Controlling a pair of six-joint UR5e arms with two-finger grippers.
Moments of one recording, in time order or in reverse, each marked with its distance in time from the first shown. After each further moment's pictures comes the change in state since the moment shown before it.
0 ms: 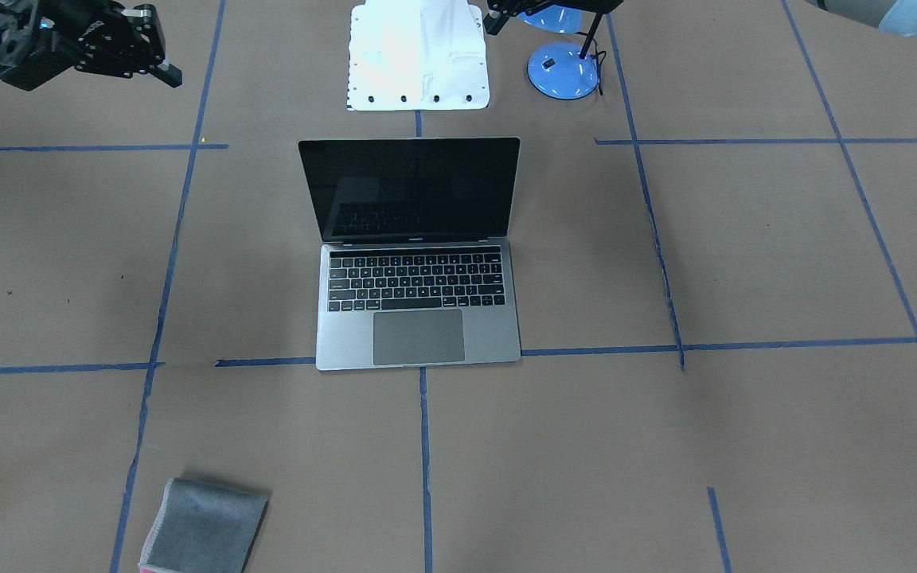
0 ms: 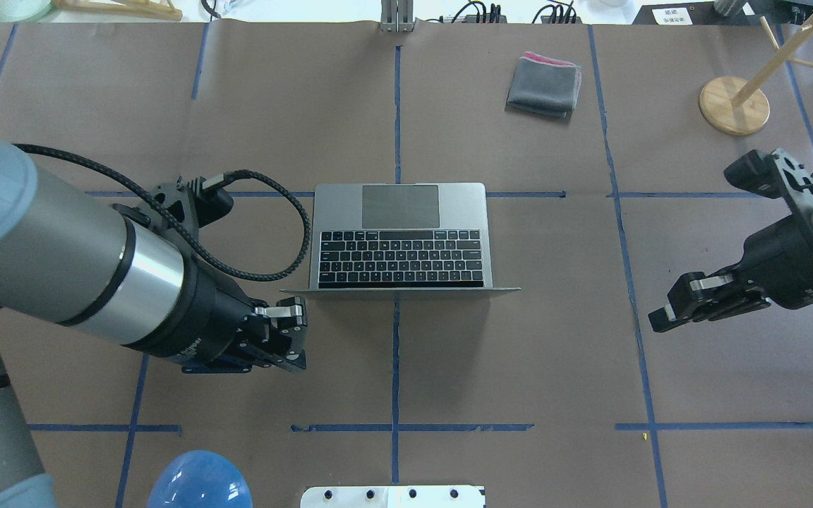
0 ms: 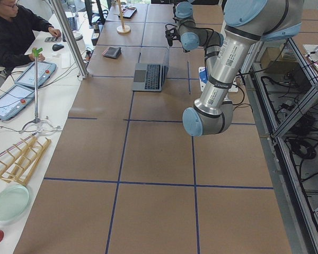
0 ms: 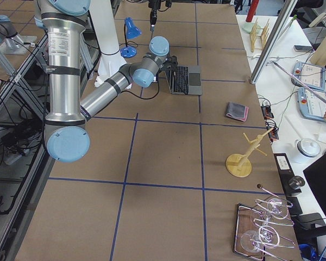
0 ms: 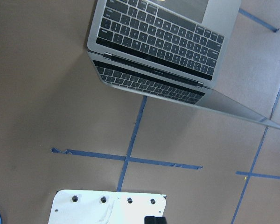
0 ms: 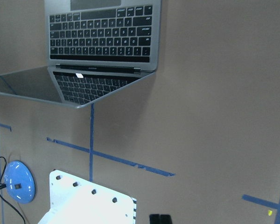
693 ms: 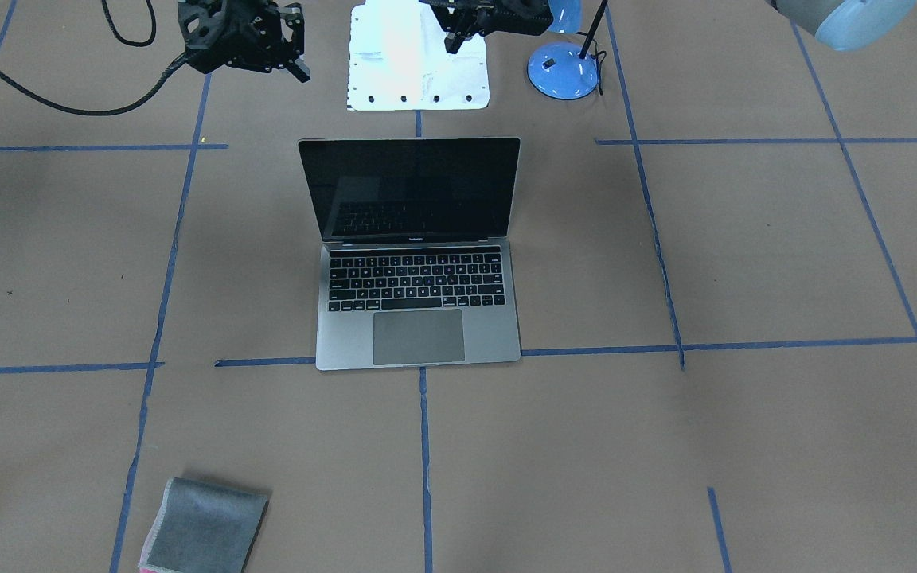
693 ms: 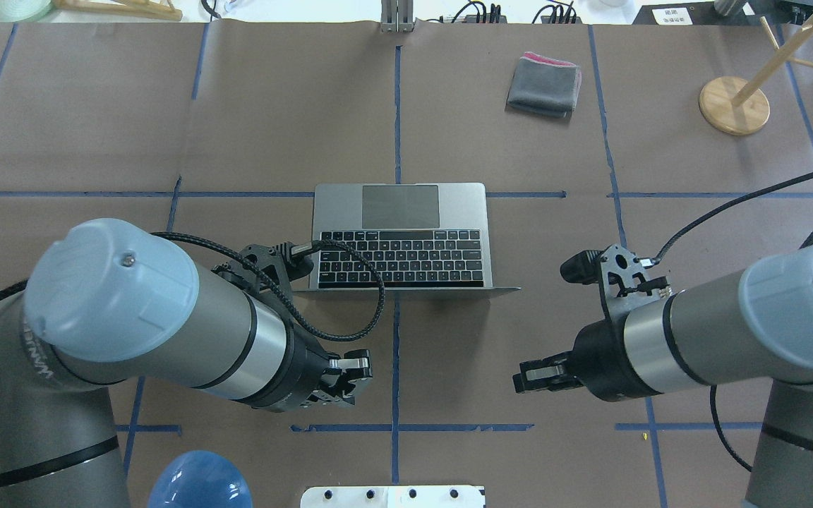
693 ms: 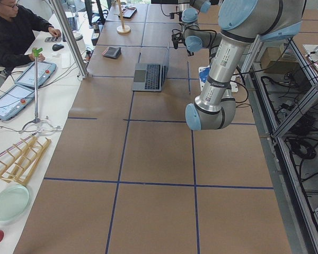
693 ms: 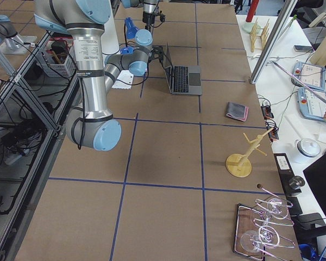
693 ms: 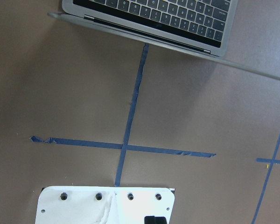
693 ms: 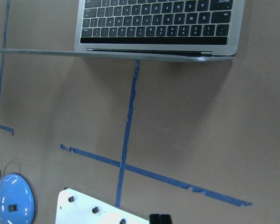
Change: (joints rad) left arm 0.134 -0.049 0.109 -0.015 0.148 0.003; right arm -0.441 0.156 -0.003 0.015 -0.556 0.190
